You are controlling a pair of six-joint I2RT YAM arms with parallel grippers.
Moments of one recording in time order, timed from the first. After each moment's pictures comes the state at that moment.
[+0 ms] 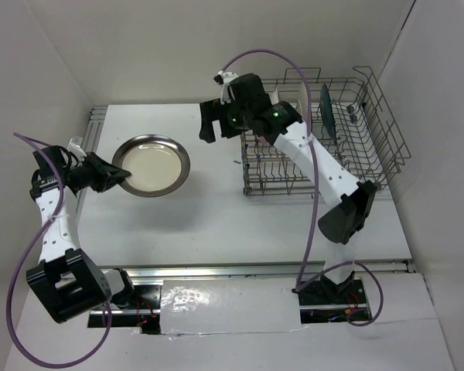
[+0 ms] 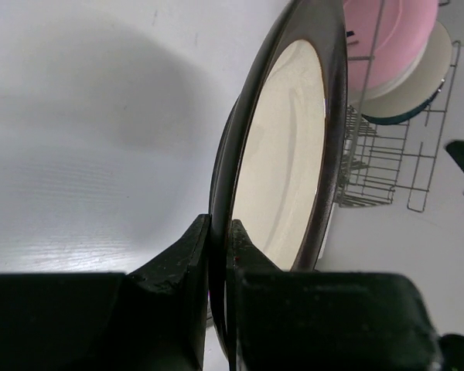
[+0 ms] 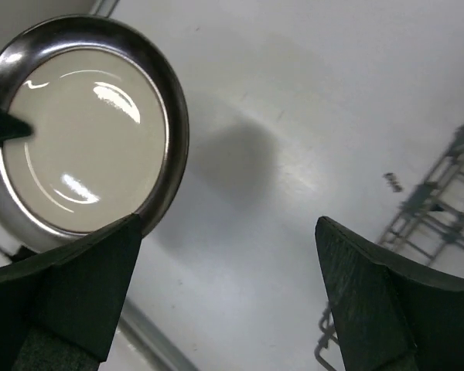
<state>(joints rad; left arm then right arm) 0.49 1.21 1.02 -0.63 0.86 -0.50 0.64 1.90 2.11 -0.78 -0.21 0.27</state>
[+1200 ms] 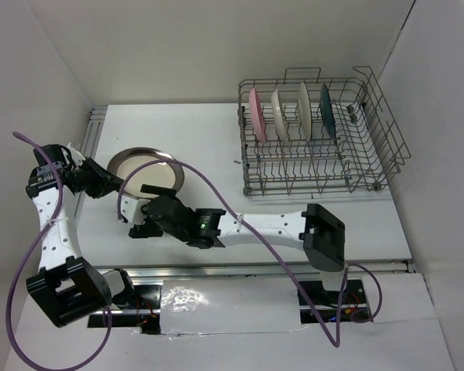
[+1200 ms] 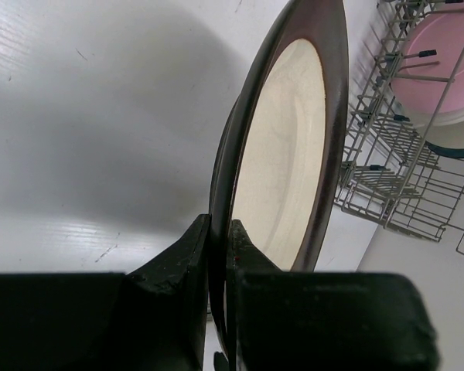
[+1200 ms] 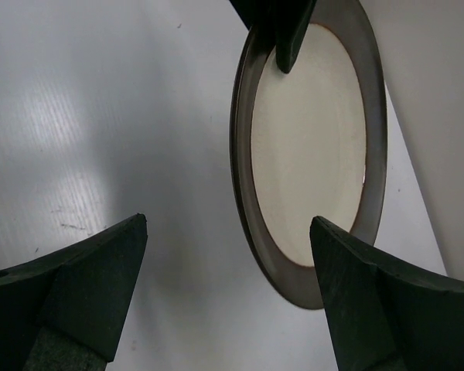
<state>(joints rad) 0.47 1.17 1.10 -0.87 0.60 -0.47 1.33 1.87 1.52 -0.01 0.36 -0.46</state>
